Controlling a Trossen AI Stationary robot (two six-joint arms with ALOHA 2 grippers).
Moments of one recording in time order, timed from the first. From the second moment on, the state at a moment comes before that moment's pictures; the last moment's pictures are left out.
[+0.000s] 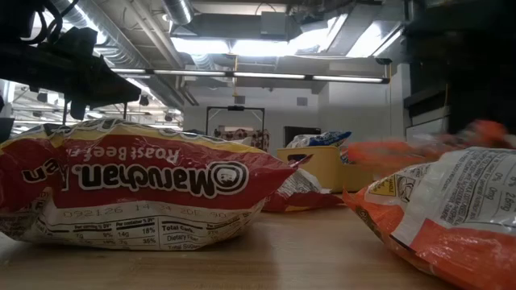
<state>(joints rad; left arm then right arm) -0.19 0.18 0.01 0.09 -0.79 -0.42 0.61 1.65 1.05 -0.85 0.38 1.60</state>
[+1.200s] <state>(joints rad) -0.19 0.18 0.01 0.08 -0.80 -0.42 -0.05 2.05 1.73 -0.38 -0.14 -0.29</state>
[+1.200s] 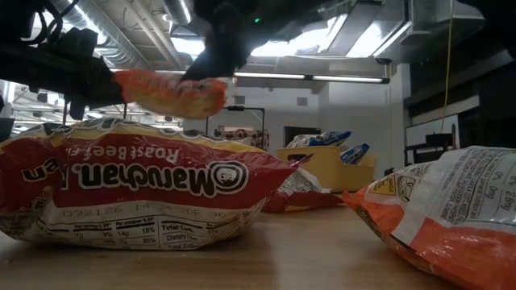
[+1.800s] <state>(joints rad) -0.19 0.18 0.01 0.06 -0.80 -0.42 -0.05 2.20 1.77 -0.46 -0.15 -0.62</state>
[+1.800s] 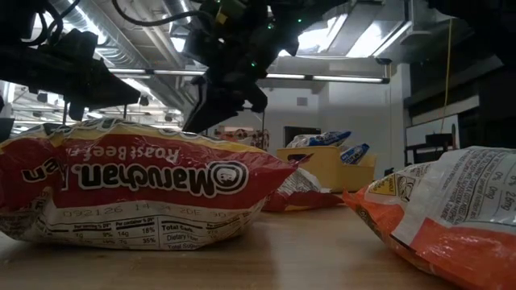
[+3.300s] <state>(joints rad) -0.19 0.18 0.01 0.07 -0.61 -0.38 0.51 2.17 1.82 -0.95 -0.05 0.68</state>
